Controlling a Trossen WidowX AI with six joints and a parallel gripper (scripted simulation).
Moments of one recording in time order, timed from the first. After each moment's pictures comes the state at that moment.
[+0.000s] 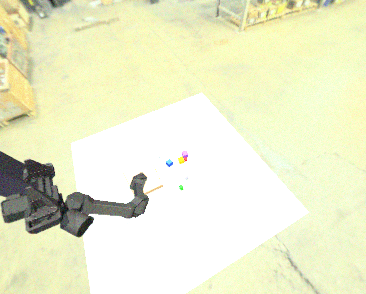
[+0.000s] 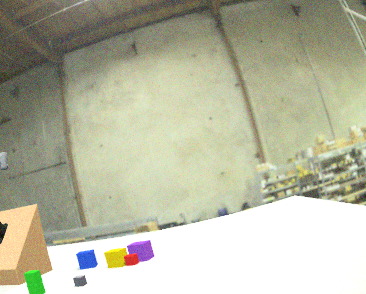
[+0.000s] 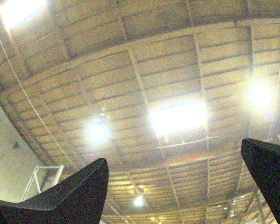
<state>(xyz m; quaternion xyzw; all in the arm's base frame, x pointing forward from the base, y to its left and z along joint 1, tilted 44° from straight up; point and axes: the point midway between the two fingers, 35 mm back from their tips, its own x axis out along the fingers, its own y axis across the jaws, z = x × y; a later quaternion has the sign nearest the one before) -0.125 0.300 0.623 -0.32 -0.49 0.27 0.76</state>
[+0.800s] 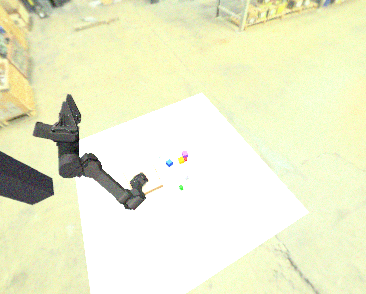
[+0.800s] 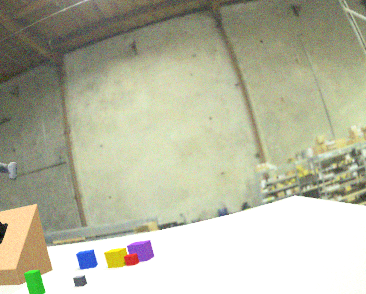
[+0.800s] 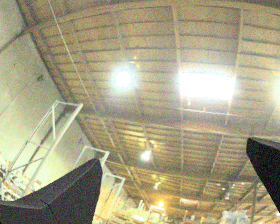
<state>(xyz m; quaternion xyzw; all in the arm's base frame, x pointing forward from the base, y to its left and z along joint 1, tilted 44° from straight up) -0.015 0.443 0.498 -0.48 -0.39 0.27 0.74</state>
